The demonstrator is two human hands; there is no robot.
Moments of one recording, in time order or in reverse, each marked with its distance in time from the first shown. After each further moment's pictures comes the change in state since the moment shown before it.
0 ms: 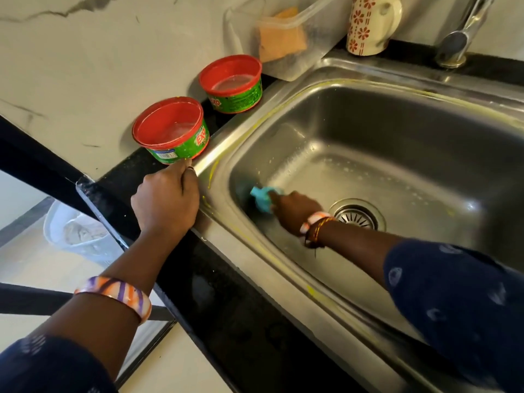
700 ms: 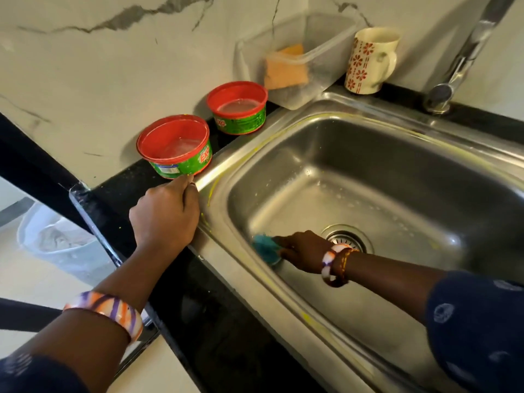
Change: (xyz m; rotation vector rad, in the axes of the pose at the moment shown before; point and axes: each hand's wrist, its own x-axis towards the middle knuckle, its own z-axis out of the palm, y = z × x) left_hand 0.002 -0.003 0.000 -0.008 -0.005 0.038; right_hand -0.028 0.014 -0.009 0.055 -0.235 -0.057
